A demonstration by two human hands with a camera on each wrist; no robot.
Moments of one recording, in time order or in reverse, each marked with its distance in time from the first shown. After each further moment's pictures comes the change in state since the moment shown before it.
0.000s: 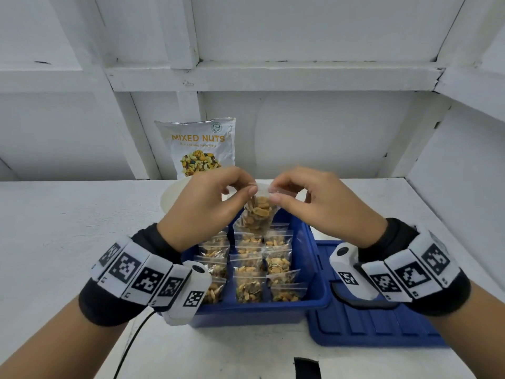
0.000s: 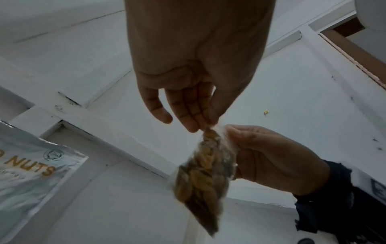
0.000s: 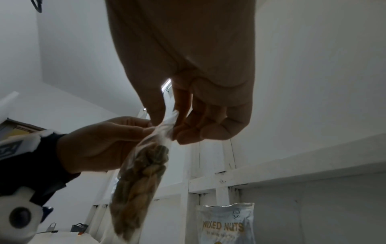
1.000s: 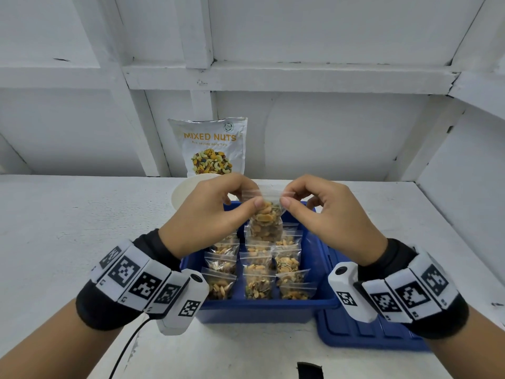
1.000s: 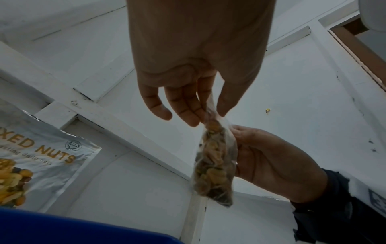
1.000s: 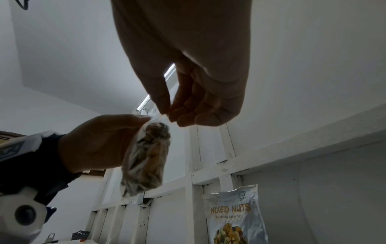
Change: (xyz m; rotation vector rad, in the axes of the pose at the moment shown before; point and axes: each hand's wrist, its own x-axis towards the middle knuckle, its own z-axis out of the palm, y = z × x) left_hand -0.018 -0.003 -0.009 -0.086 -0.023 -0.064; right_hand -0.012 -0.007 0.022 0.196 0.154 0.028
